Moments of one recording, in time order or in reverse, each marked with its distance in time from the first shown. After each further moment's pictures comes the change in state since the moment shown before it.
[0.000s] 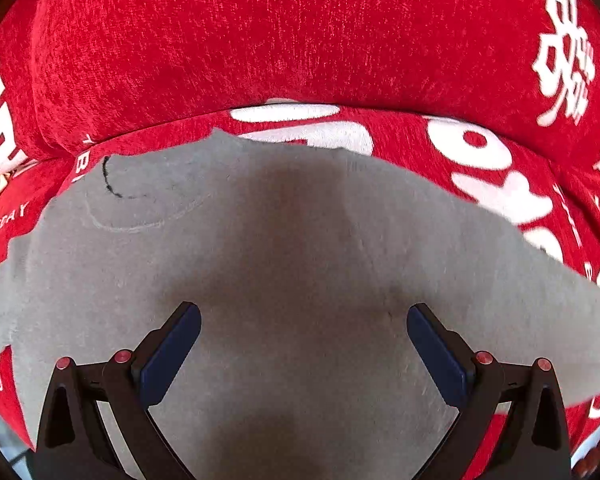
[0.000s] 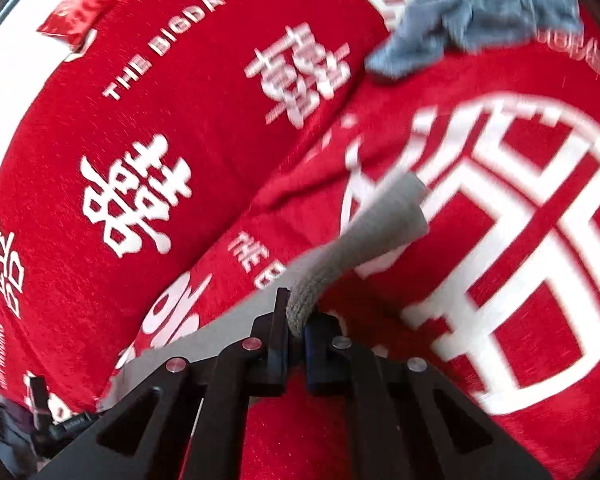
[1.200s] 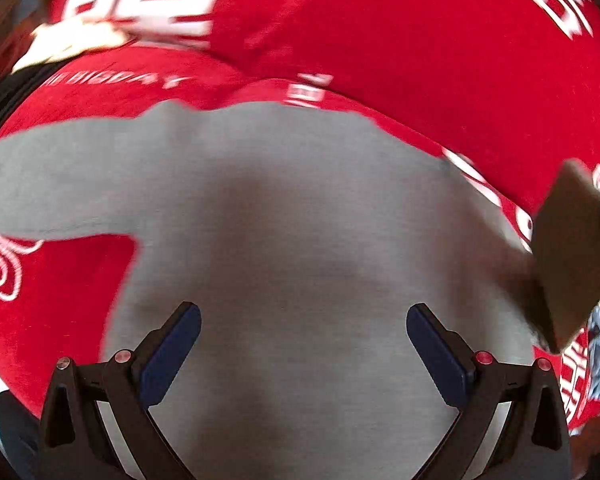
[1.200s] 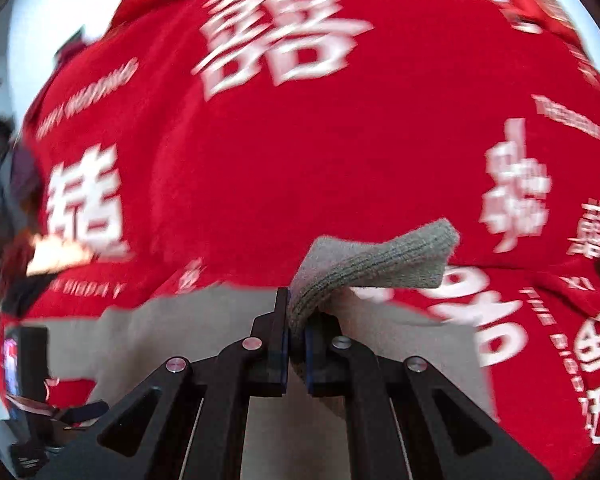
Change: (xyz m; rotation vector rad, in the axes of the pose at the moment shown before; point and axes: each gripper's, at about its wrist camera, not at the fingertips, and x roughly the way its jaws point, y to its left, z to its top) left arm -0.049 0.272 -0.110 -0.388 -0.071 -0.131; right arm 0.004 0.440 -0.248 -0.861 0.129 0.174
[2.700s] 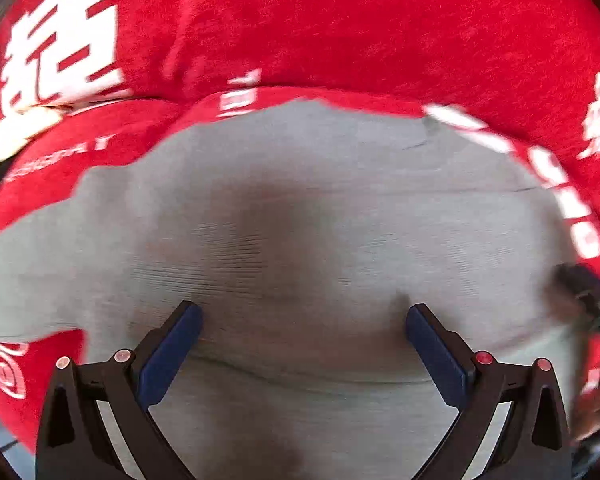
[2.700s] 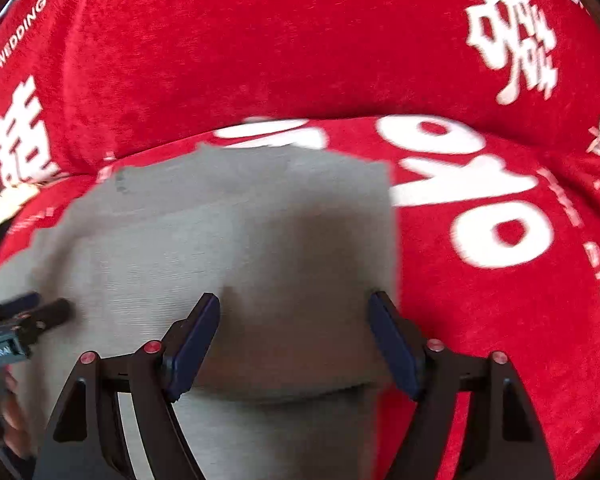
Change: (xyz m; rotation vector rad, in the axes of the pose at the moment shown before) left arm 0.048 -0.059 0.020 0.303 -0.009 0.148; right arm 0.071 -0.131 -0.081 0.124 0.333 -0.102
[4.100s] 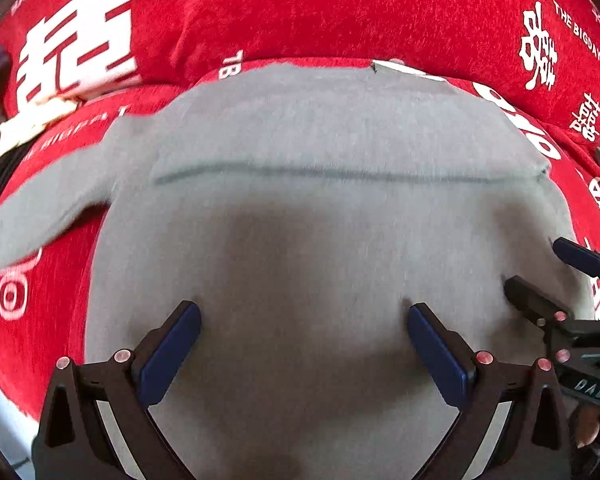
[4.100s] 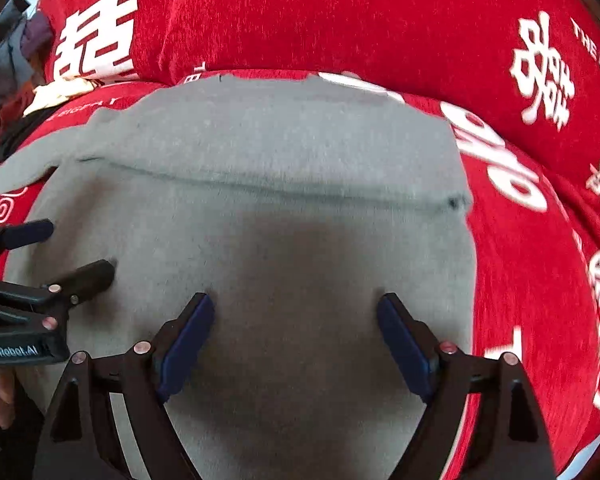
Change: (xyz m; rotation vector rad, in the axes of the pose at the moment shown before) left arm -0.057 -0.002 -0.116 0.116 -0.057 -0.067; right arm -0.066 0.081 -0.120 -0.245 0.015 0.067
